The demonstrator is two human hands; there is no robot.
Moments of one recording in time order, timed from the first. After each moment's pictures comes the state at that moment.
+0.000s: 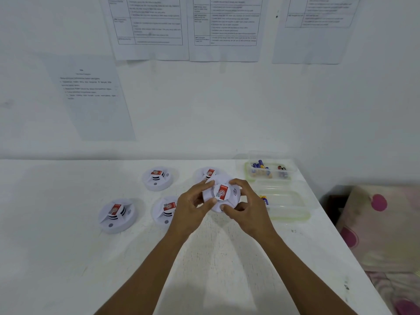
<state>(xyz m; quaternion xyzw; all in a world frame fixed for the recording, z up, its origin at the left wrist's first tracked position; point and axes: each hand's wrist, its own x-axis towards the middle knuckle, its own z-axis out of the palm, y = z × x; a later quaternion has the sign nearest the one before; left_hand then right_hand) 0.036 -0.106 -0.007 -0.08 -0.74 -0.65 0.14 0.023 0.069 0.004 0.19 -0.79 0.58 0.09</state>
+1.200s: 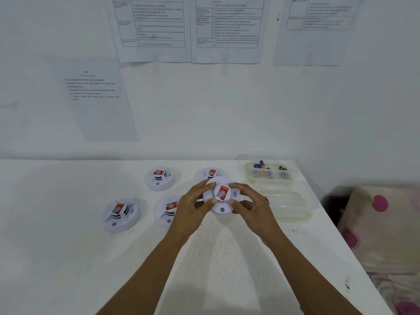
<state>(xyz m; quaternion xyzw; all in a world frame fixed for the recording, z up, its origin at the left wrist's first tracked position) 0.042 -0.110 -0.008 -0.08 -0.74 -0.66 0.12 0.027 0.078 0.008 0.16 -0.75 0.64 -0.01</state>
